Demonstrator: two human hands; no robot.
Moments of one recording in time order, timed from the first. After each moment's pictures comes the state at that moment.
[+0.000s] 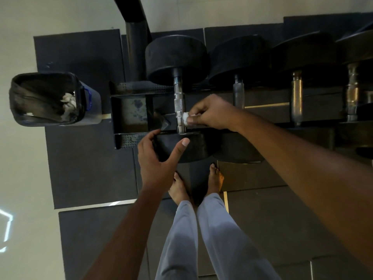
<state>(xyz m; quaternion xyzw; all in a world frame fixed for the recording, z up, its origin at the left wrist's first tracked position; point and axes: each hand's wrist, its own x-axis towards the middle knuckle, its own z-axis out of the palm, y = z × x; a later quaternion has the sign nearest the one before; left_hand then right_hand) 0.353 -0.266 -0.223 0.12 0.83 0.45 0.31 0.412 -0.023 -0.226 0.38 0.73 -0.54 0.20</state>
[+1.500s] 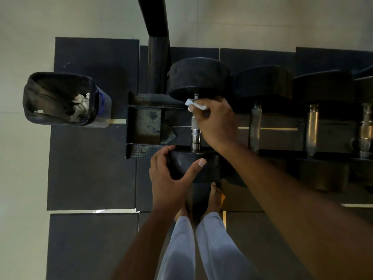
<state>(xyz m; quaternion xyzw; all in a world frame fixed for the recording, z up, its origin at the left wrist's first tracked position) 0.354 -0.265 -0.217 0.12 0.82 0.46 0.31 0.358 -0.062 -0.236 0.45 0.83 -0.31 -0.11</state>
